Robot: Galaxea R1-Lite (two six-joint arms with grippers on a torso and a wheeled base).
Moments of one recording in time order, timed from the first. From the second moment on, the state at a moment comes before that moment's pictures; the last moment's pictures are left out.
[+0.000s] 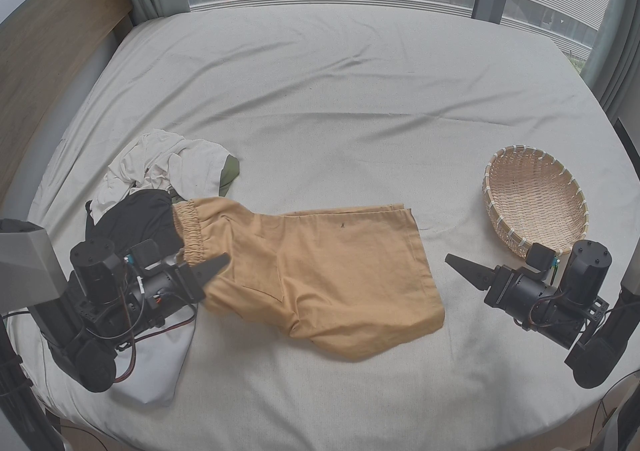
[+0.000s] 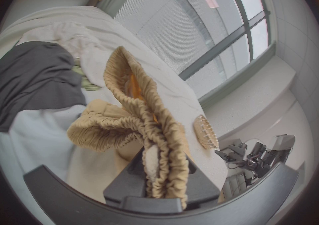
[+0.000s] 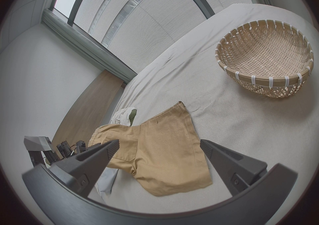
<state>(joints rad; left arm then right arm) -0.30 2.01 -0.38 -1.54 -0.39 -0.58 0.35 1.90 -0.21 -1.54 0.21 0.59</state>
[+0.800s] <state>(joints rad) -0.61 2.26 -0.73 -1.54 -0.39 -0.59 0.35 1.90 -0.21 -1.54 0.21 0.64</state>
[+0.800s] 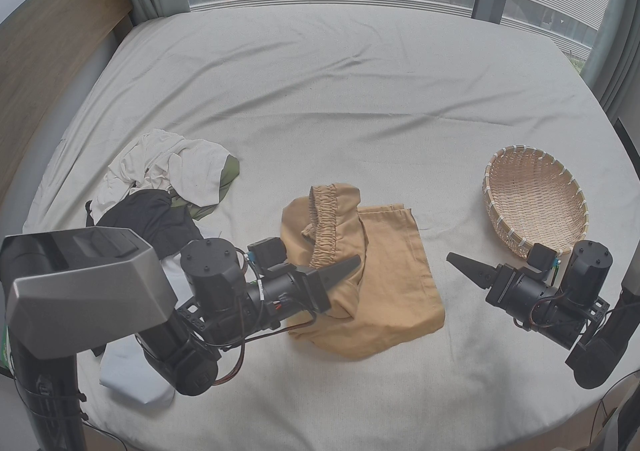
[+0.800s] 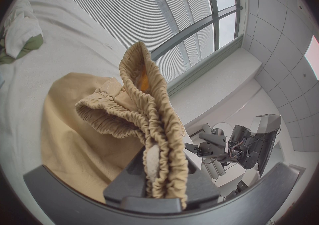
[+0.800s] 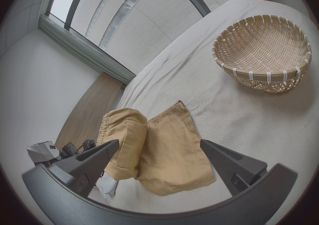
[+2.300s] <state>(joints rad) -0.71 2.34 -0.85 -1.51 -0.36 -0.59 0.35 1.90 -0.17 -1.54 0.21 0.64</state>
